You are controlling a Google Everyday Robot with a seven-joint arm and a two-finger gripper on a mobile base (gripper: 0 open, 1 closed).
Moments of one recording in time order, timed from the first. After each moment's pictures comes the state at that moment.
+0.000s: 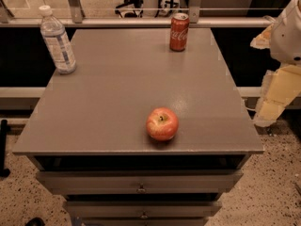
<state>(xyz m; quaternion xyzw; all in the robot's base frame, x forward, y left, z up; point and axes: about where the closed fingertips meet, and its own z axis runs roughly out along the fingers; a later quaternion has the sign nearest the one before) 0.438 -0.217 0.977 -0.60 0.78 -0.03 0.16</state>
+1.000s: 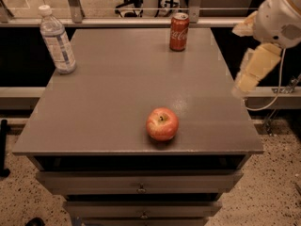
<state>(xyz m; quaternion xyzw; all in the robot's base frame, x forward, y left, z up) 0.505 -0.199 0.976 -0.60 0.76 0.04 0.23</state>
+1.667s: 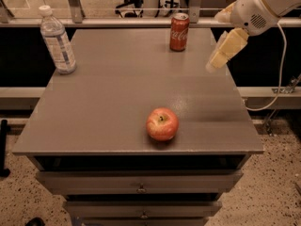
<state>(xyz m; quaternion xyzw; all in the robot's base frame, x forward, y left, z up) 0.601 -0.176 0.971 -0.58 0.75 0.09 0.32</state>
